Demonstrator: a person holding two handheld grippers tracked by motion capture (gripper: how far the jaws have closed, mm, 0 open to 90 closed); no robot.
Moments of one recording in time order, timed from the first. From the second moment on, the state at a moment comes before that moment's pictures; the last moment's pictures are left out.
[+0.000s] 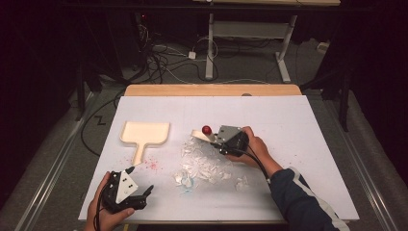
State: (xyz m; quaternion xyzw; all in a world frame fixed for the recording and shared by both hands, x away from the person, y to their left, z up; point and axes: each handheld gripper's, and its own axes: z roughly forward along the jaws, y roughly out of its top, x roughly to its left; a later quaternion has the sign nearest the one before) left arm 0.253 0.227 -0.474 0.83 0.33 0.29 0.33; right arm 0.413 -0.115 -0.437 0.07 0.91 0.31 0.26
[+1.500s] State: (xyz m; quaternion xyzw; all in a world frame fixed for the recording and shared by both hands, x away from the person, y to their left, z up) left arm 0.246 0.213 -0.476 0.85 0.30 0.28 0.33; right arm 0.355 -0.174 -0.427 0.23 0.89 0.26 0.31
